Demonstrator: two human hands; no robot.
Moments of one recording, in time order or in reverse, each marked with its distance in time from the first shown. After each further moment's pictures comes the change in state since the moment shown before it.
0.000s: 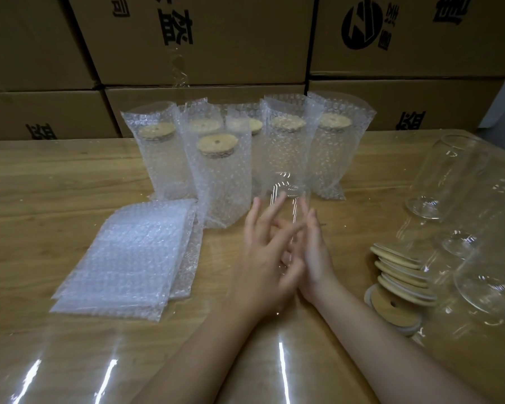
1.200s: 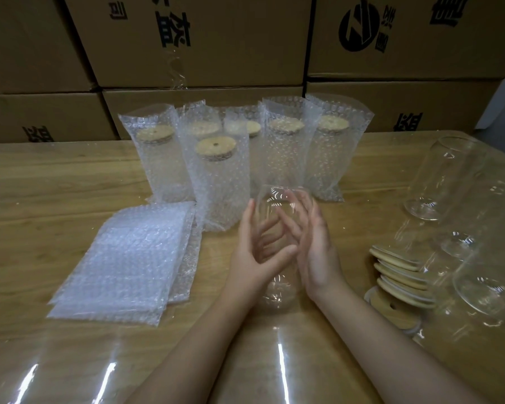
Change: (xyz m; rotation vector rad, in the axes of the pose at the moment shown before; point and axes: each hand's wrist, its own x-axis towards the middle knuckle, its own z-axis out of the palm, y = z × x) left_hand 0.000 -0.010 -0.005 -0.845 -0.055 -0.546; right_hand 0.002 -0.009 -0.002 -0.120 0.000 -0.197
